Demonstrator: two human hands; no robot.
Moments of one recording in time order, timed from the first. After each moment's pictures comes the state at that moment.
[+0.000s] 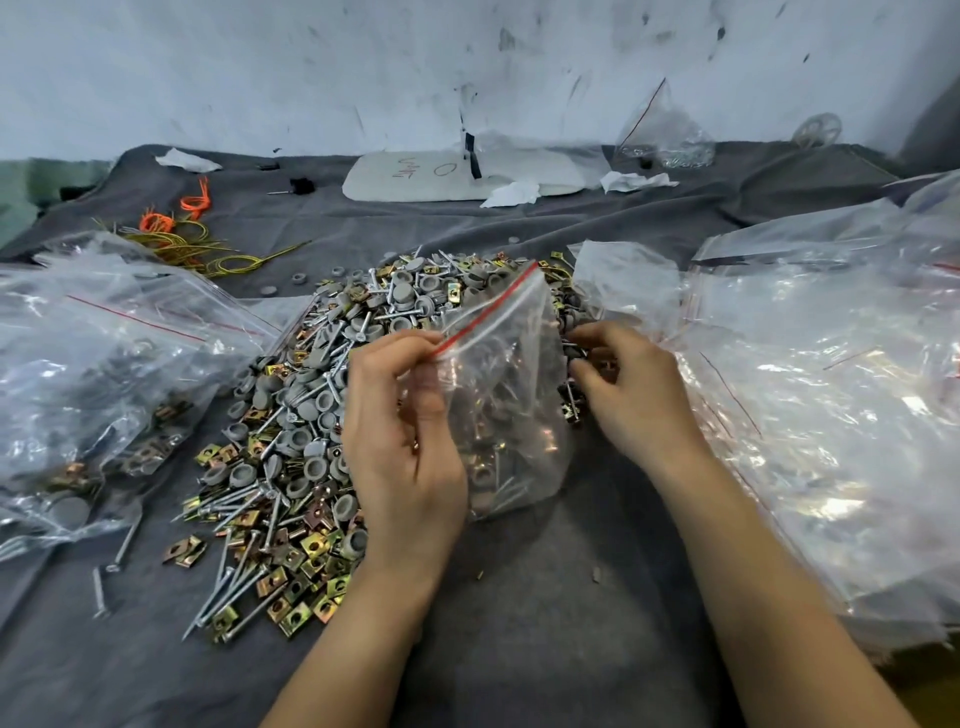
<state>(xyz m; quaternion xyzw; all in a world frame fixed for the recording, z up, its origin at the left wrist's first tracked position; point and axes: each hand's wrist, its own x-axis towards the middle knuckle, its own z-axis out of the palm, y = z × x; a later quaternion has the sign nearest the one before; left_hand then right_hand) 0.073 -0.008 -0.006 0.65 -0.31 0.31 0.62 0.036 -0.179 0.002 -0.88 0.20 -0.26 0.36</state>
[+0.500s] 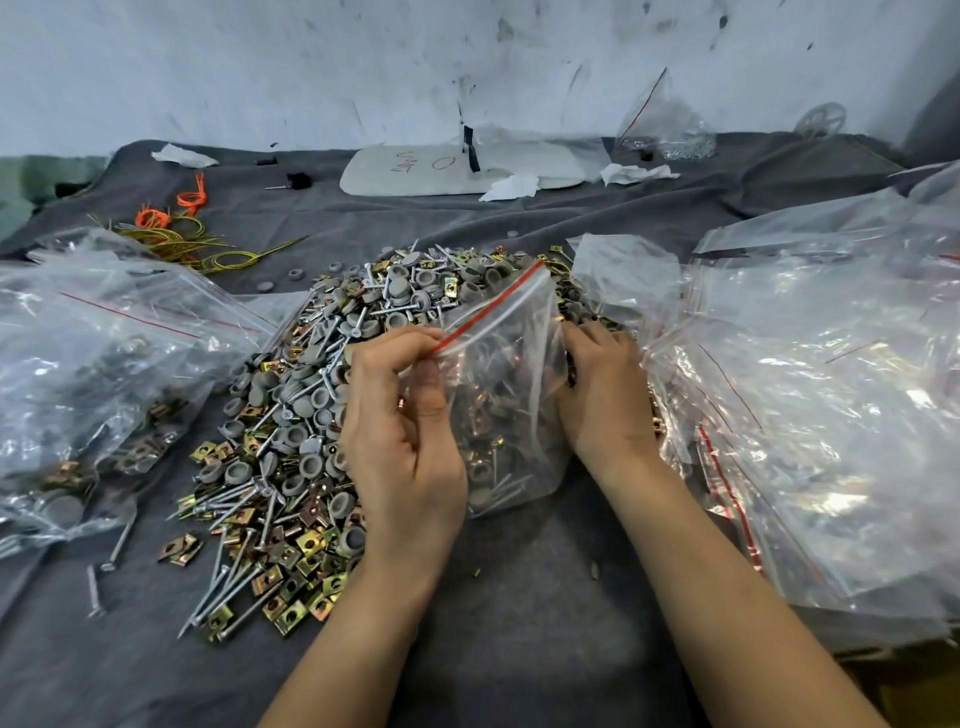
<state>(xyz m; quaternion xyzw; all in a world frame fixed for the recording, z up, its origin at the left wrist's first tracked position) 0.072 -0.008 -0.005 0.66 -0.31 0.31 0.62 0.052 -0.162 -0.014 -0.91 0.21 -0.28 0.23</state>
